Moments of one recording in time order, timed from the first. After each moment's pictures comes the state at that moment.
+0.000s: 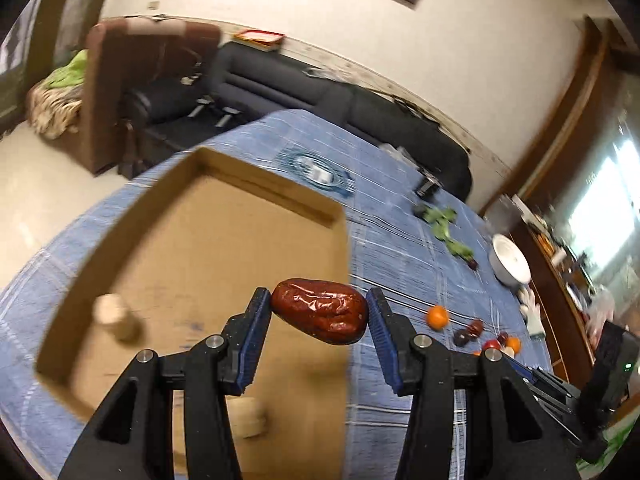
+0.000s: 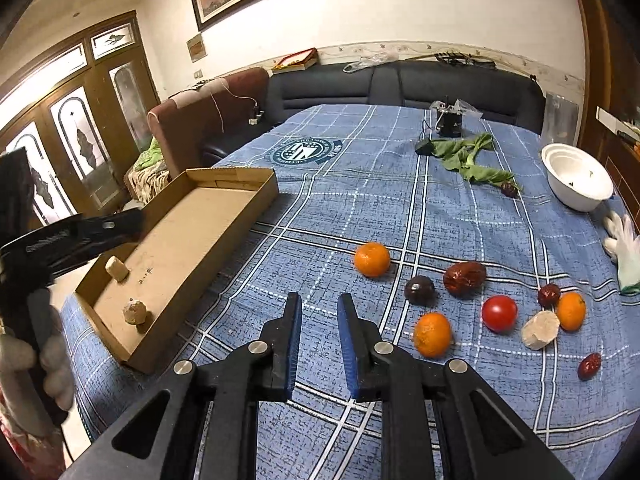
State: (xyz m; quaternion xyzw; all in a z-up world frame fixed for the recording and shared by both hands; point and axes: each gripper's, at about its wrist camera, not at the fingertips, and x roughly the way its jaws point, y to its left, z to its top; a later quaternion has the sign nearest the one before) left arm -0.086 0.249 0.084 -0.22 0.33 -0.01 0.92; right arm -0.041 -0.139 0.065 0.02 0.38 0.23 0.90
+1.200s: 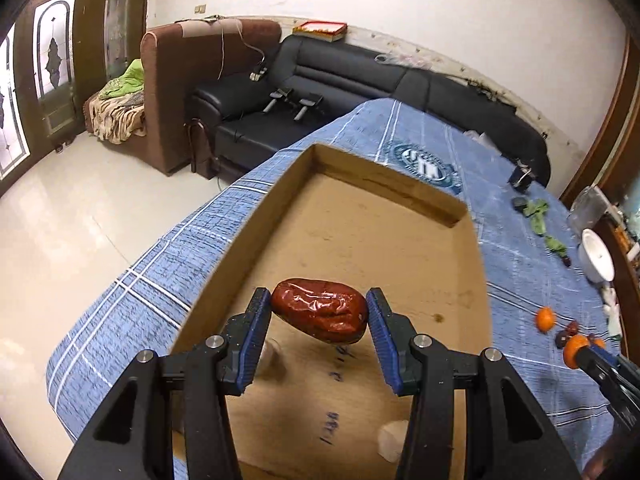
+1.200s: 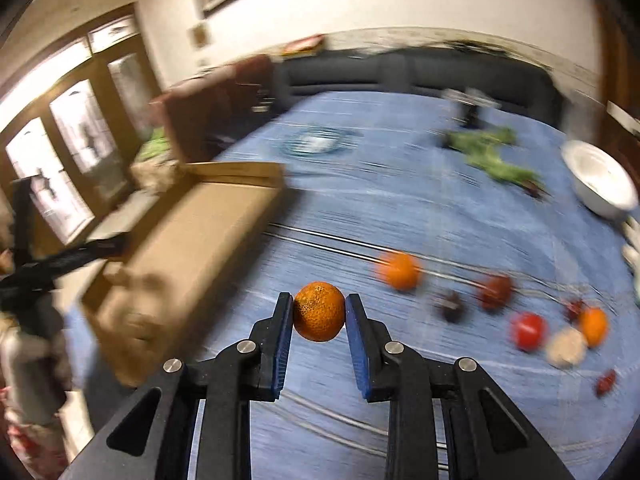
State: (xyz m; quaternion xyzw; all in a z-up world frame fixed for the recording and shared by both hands) left arm -0.064 0.306 0.061 -0.15 0.39 0.12 0.90; right arm -0.017 -0.100 0.070 0.01 0.40 0.27 0.88
